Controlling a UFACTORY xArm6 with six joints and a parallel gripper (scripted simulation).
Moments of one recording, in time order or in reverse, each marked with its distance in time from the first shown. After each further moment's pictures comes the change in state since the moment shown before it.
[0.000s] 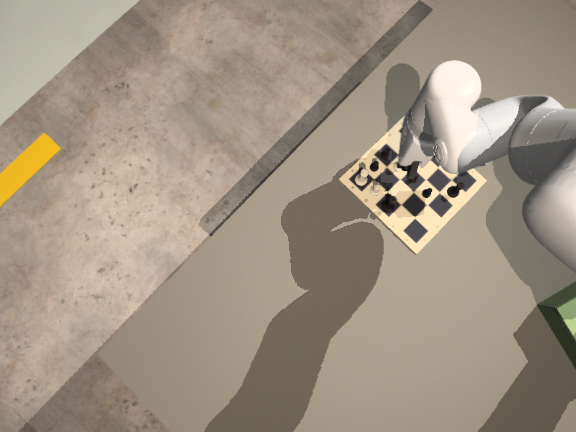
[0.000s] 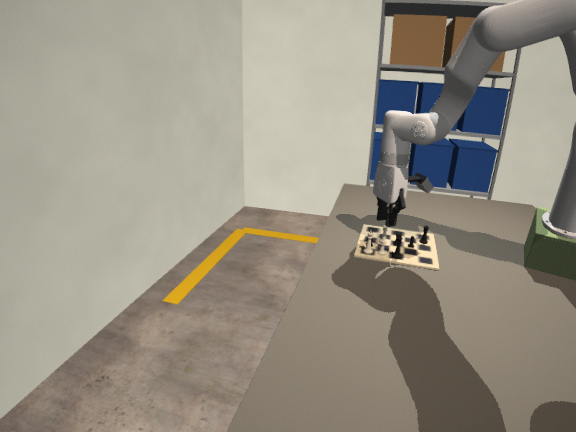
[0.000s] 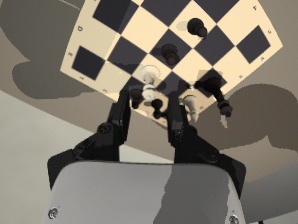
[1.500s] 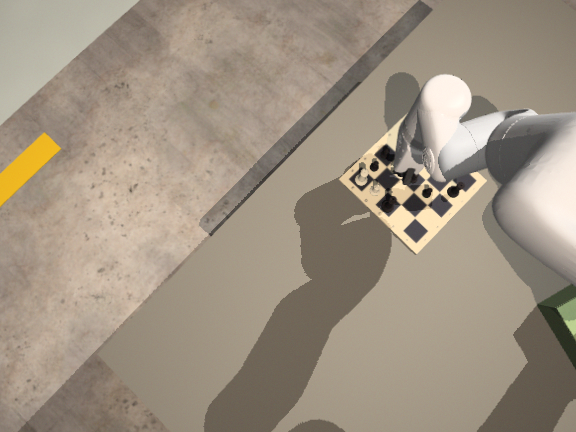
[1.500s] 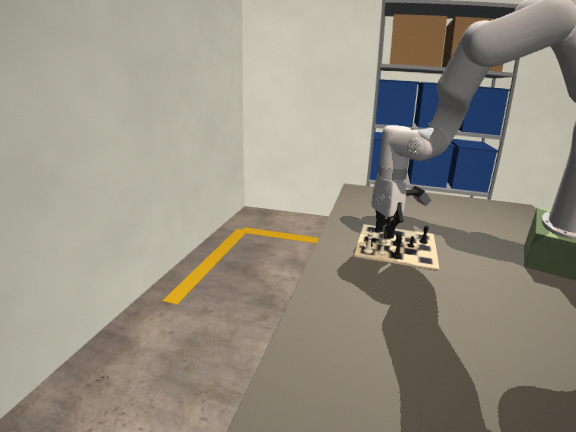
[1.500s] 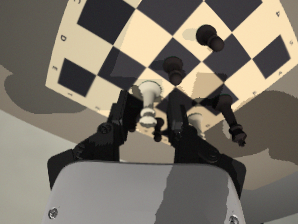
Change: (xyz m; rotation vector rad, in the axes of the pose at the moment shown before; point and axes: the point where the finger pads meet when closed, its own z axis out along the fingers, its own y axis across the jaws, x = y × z) arm 0.000 0.000 0.038 0.000 0.000 0.000
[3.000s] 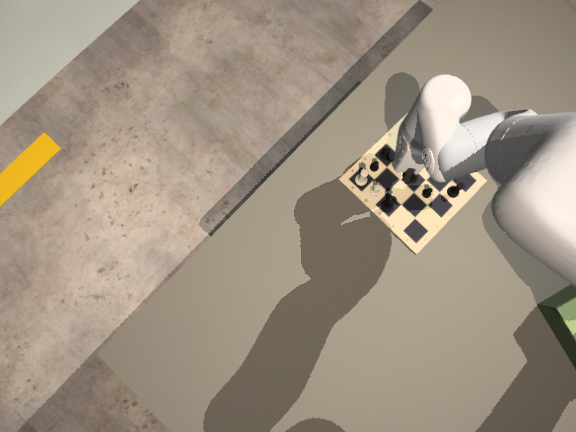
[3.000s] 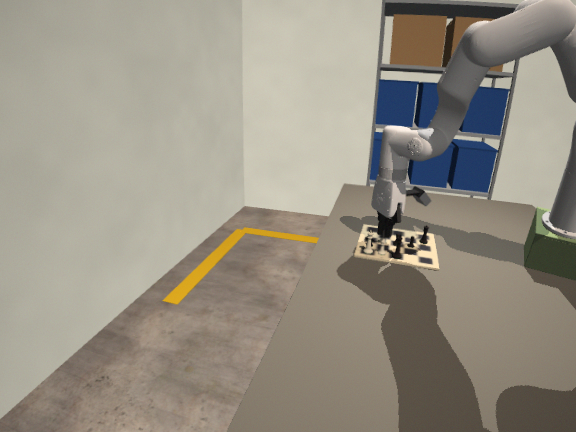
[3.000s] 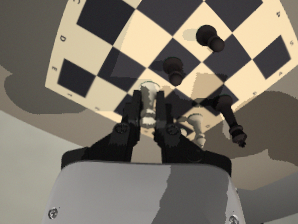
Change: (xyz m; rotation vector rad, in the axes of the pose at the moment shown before) arm 0.000 0.000 0.001 0.000 0.000 0.000
